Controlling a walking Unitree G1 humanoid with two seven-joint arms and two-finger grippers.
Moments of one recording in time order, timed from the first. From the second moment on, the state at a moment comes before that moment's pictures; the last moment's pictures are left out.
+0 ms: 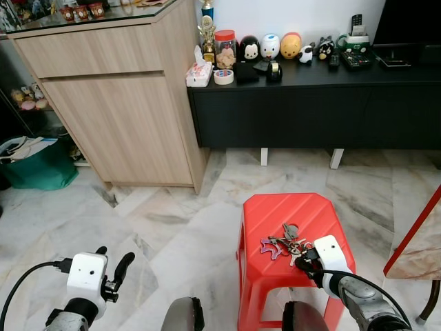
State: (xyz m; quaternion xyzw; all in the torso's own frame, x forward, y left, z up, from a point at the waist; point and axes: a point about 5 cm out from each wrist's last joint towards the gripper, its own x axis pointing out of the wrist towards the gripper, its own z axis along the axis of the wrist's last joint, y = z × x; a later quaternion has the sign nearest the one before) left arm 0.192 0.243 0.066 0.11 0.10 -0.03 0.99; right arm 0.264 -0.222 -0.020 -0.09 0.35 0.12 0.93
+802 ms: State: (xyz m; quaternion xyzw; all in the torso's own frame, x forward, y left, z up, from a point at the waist) left arm 0.192 0.242 0.066 0.11 0.10 -0.03 0.99; right arm 0.261 -0.224 -0.024 -0.08 0.35 0.08 0.93
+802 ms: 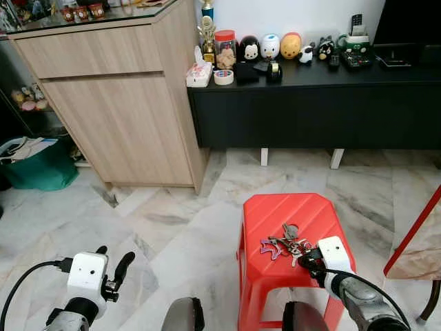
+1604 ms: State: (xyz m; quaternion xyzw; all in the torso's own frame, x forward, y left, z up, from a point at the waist) left arm 0.190 0.247 0.059 0.11 0.12 -0.03 0.99; right arm 0.259 -0.217 -0.028 -0.06 0.35 0.05 0.93
